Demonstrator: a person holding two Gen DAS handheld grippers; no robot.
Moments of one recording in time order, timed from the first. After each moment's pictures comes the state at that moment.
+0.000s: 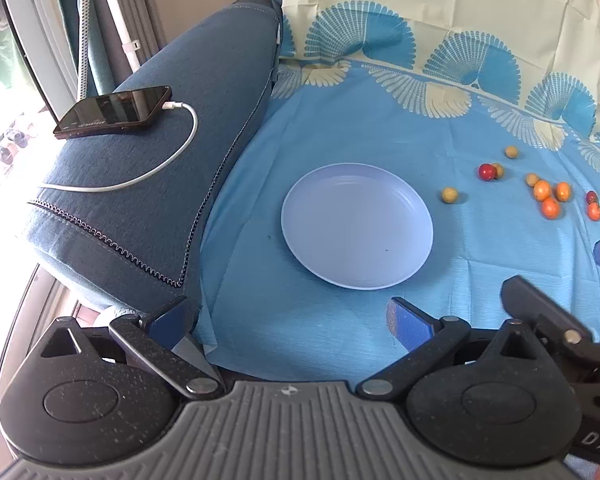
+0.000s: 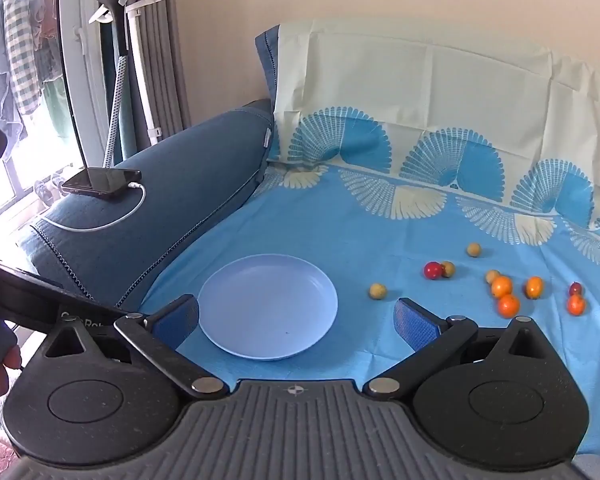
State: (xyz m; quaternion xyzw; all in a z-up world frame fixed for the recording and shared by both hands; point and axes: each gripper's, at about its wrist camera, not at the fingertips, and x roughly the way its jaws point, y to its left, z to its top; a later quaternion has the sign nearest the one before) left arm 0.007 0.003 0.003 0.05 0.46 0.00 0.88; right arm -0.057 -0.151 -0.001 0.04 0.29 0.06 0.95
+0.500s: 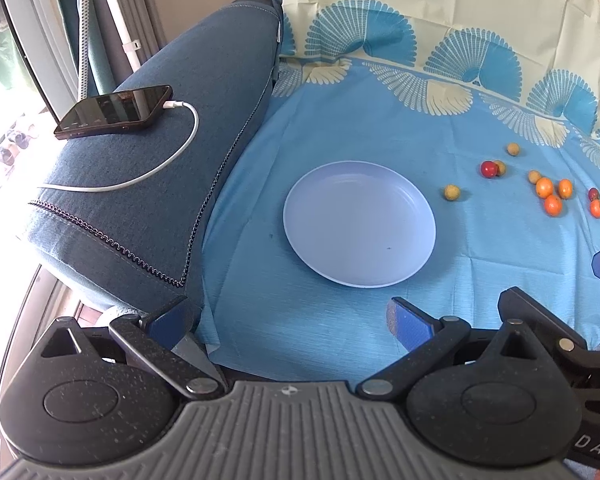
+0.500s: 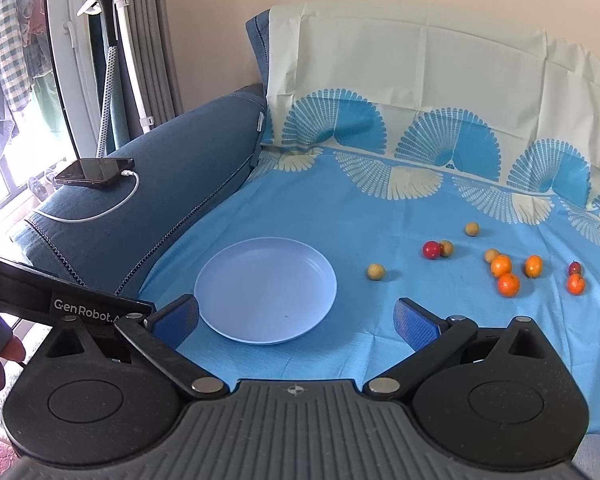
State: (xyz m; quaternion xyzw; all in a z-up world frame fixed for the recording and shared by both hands) left arm 0.006 0.000 0.002 0.06 0.47 0.00 0.88; right arm -0.056 -0.151 -0.006 0.05 0.31 0.06 0.95
